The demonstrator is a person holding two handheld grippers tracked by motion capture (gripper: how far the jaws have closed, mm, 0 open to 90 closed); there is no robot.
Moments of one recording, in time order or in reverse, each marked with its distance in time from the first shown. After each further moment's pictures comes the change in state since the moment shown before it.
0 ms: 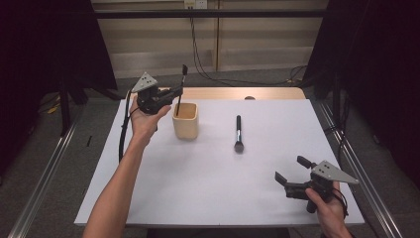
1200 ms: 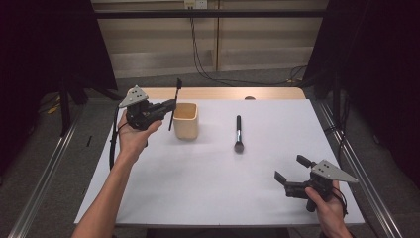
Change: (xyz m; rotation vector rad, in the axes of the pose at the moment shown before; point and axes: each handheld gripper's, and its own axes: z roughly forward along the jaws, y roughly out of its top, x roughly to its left) left arm -0.023 -0.009 -0.048 0.043 -0.028 -0.002; right arm -0.001 0.001 0.002 -0.005 0.004 -0.017
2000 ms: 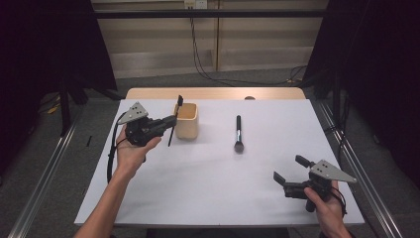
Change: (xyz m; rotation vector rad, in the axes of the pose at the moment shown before) left arm -0.020 -0.026 -0.018 0.055 -0.043 -0.008; right arm 0.002 0.000 0.001 0.007 0.008 -0.007
